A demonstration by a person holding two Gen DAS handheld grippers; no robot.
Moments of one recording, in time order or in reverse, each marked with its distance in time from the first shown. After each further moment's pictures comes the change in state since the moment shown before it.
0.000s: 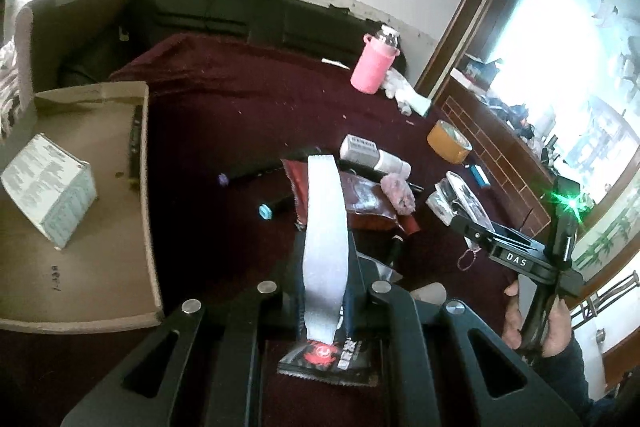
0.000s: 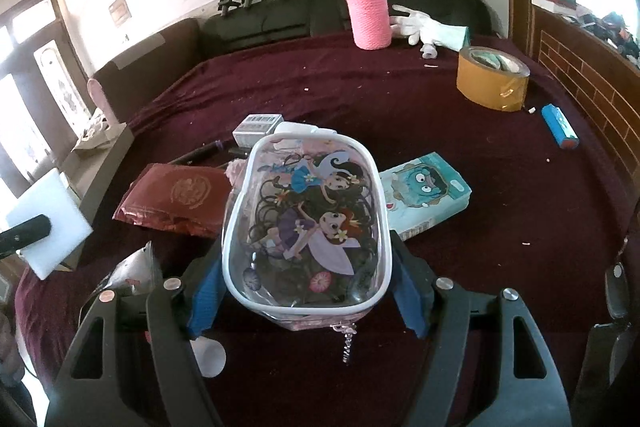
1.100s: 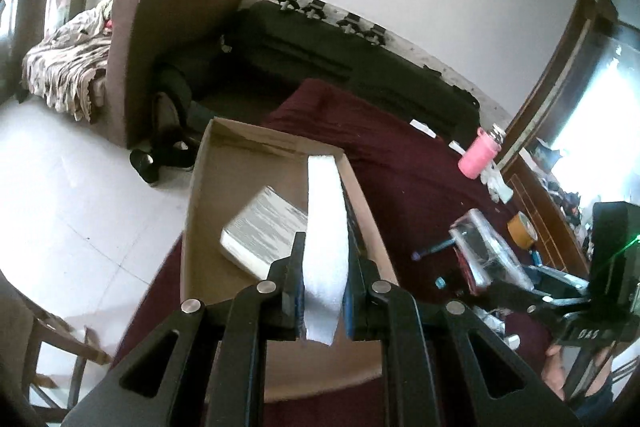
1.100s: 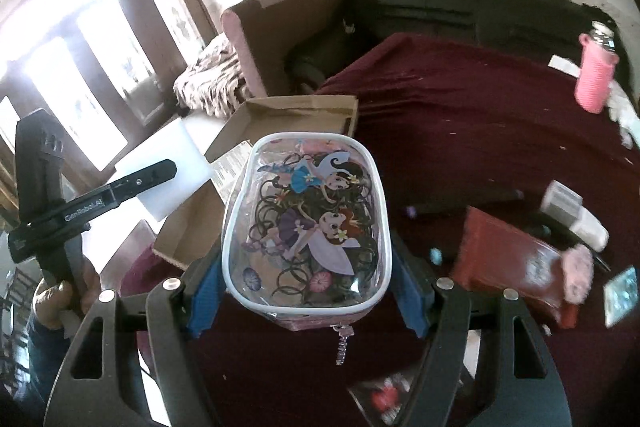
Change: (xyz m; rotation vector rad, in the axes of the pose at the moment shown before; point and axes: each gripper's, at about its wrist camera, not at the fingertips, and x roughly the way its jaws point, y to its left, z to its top) left arm -0.083 0.203 0.042 -0.230 -0.138 0.183; right arm 0.025 0.277 0.042 -0.278 0.180 0.364
